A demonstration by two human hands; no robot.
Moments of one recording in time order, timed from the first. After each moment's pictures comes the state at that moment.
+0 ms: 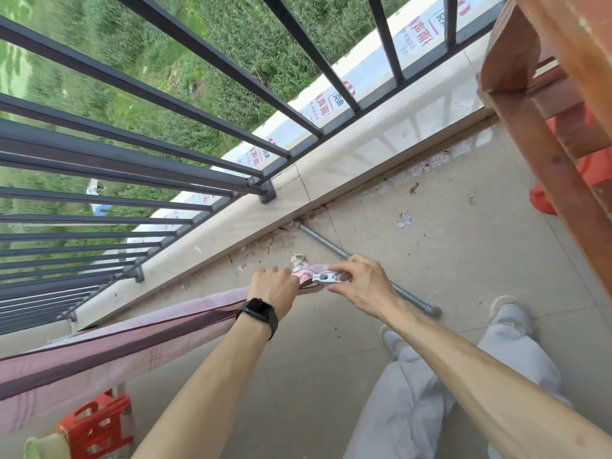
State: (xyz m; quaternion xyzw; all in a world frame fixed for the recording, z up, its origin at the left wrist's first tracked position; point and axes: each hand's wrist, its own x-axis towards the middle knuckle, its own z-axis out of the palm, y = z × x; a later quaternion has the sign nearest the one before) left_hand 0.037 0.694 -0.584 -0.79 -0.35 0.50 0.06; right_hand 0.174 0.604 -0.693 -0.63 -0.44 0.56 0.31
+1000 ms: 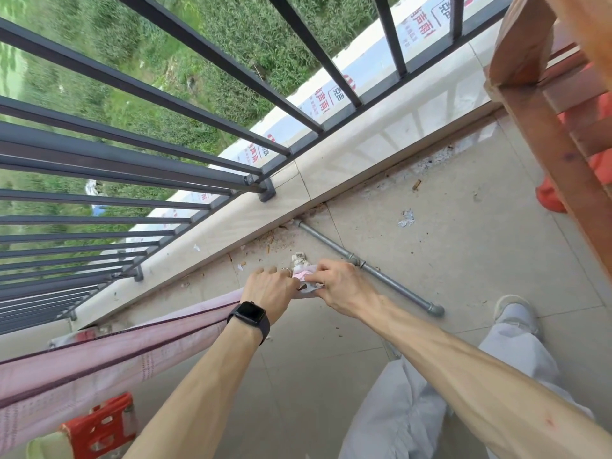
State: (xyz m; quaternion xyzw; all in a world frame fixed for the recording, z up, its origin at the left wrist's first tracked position) left_hand 0.025 0.706 -0.584 -0.81 -0.33 0.48 0.02; right_hand 0.148 0.630 -0.683 -0.57 -0.60 0.48 0.30
